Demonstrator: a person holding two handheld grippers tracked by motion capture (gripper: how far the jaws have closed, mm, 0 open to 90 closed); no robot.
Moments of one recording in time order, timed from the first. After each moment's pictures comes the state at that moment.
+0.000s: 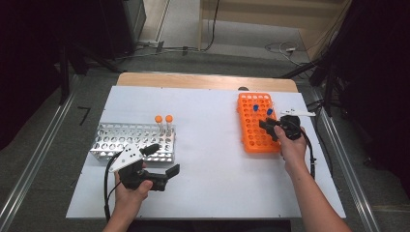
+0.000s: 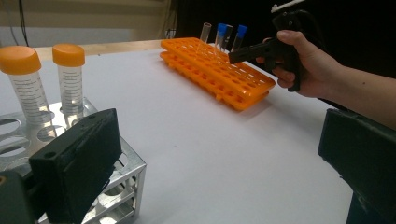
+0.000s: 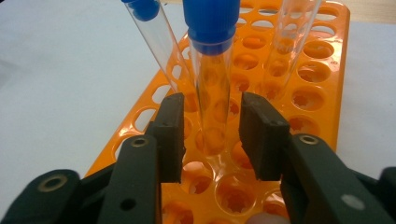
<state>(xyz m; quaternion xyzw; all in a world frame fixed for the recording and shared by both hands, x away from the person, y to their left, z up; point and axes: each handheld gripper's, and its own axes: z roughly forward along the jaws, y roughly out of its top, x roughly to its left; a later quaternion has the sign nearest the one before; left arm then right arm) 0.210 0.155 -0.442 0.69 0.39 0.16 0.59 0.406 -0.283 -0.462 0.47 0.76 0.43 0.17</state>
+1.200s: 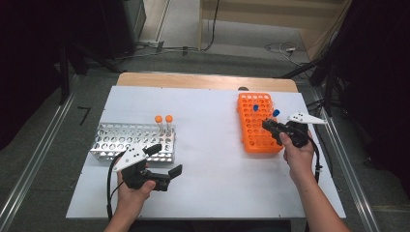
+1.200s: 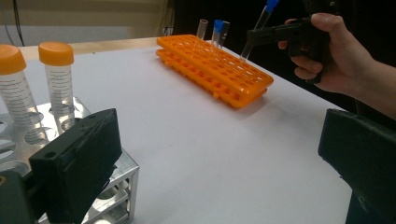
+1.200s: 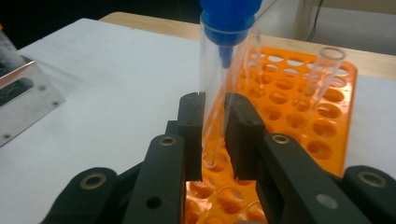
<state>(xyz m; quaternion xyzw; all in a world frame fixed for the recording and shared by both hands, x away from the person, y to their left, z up) 0.212 0.148 -0.443 0.70 0.38 0.16 0.59 0.358 -0.282 -0.431 0.40 0.76 0.48 0.19</state>
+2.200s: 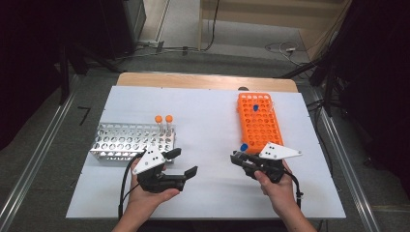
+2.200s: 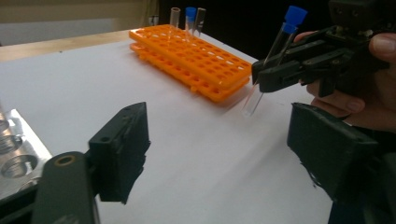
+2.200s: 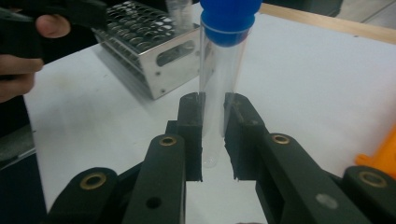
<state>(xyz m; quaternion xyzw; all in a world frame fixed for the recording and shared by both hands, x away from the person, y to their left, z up) 0.210 0.111 -0.437 0.73 0.35 0.15 0.58 0.267 -0.209 -0.444 0.27 0.81 0.52 0.10</state>
